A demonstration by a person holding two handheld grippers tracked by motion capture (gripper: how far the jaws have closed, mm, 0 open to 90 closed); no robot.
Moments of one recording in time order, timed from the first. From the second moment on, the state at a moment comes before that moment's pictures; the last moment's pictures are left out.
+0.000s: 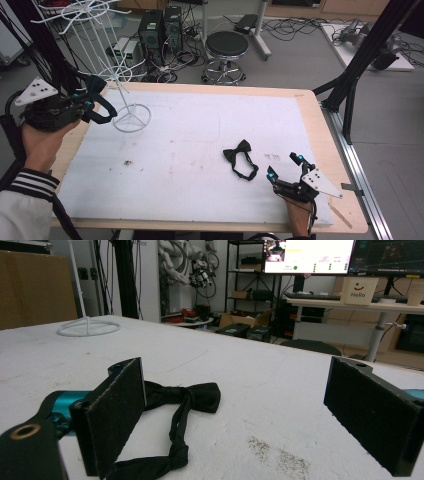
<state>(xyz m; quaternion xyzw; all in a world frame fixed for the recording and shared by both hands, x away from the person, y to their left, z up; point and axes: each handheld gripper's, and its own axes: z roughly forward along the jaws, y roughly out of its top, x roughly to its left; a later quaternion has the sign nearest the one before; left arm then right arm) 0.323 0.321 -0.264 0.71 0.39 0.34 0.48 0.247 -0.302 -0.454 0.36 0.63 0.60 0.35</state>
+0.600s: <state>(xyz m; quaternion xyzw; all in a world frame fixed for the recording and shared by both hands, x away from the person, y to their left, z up) 0.356 0.325 -0.261 0.72 0.41 0.34 0.45 0.247 -0.302 -0.454 0.36 0.63 0.60 0.35</state>
